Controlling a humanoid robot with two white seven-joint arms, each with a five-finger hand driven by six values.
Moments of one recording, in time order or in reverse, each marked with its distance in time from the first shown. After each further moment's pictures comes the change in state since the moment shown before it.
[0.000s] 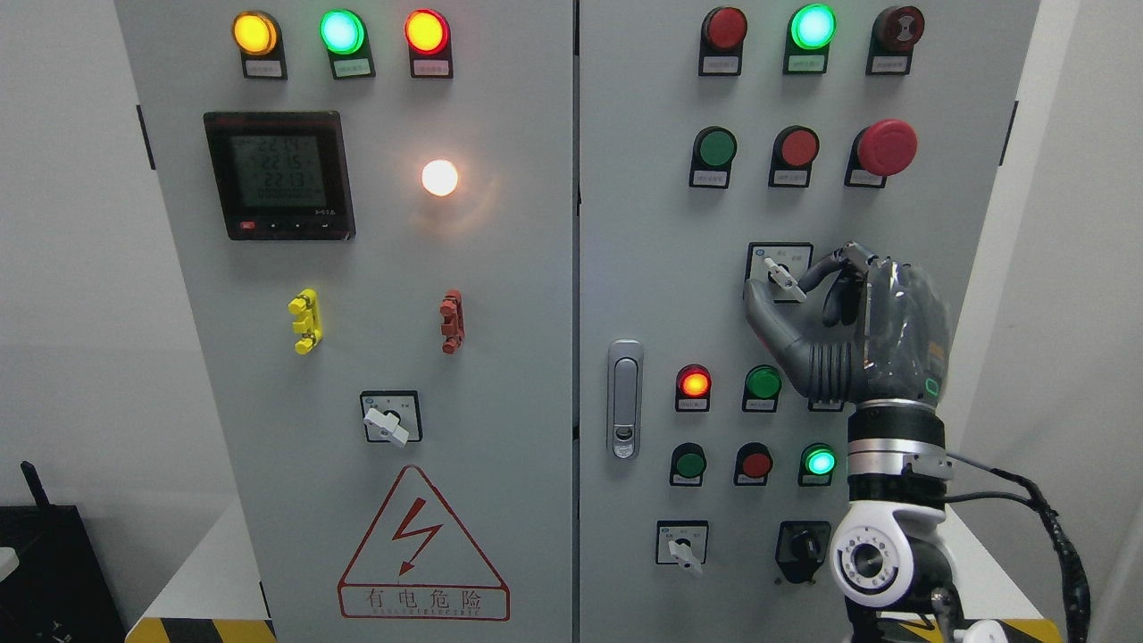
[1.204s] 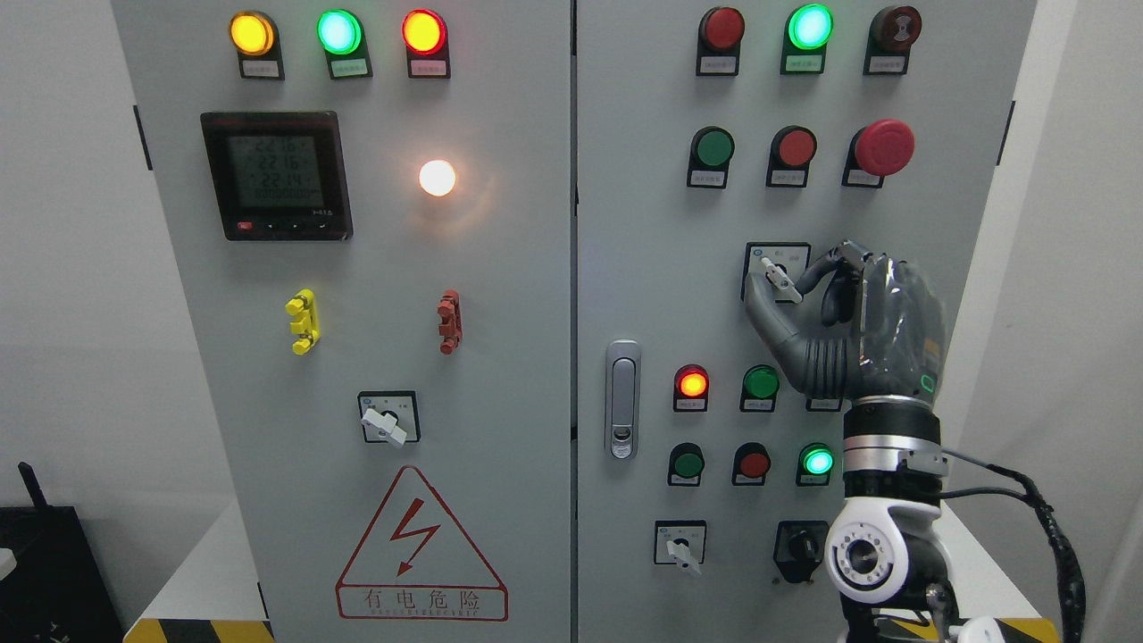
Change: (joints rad) left arm 0.000 0.000 0.000 0.000 0.000 0.000 0.000; right arm -0.007 0.000 0.014 0.001 -0.001 0.008 0.000
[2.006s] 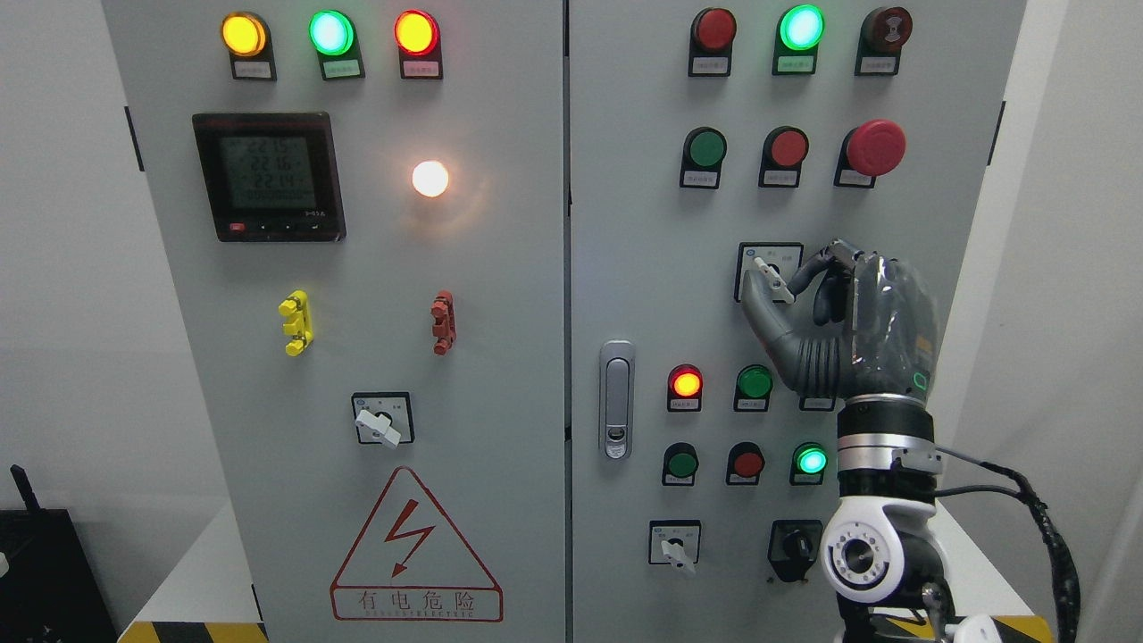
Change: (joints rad) left arm 0.000 0.000 0.000 0.000 0.000 0.000 0.000; right arm -0.002 0.000 0.009 0.000 0.000 0.000 0.015
